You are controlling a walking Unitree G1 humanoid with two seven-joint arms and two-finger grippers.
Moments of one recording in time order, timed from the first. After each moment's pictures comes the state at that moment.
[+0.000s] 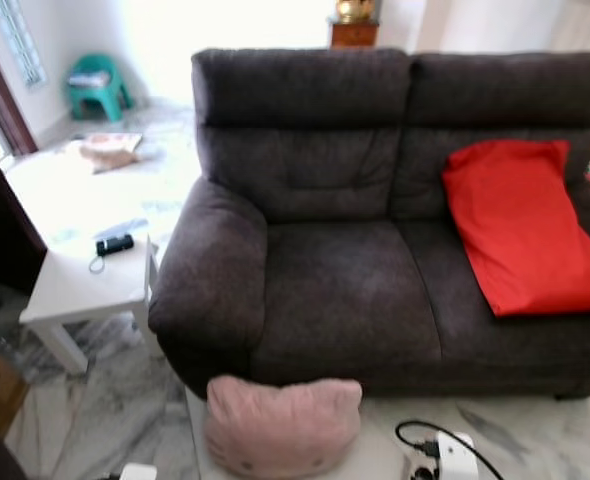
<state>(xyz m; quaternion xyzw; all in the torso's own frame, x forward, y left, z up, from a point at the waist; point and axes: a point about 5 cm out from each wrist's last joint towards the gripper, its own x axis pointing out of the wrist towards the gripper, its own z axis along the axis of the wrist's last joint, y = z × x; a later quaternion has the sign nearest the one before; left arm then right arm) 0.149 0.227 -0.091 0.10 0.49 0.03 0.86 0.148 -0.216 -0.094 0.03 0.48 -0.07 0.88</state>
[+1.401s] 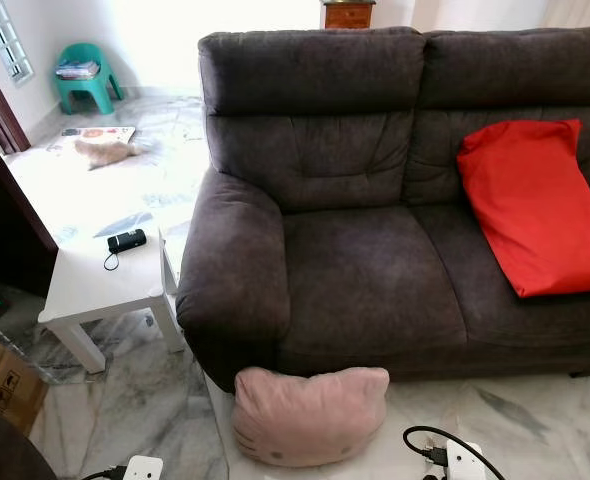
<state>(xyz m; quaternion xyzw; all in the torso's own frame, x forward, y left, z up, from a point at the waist) 0.143 0.229 -0.093 0.10 0.49 0.03 0.86 0.152 -0.212 -0.093 0.05 0.47 -0.07 0.88</state>
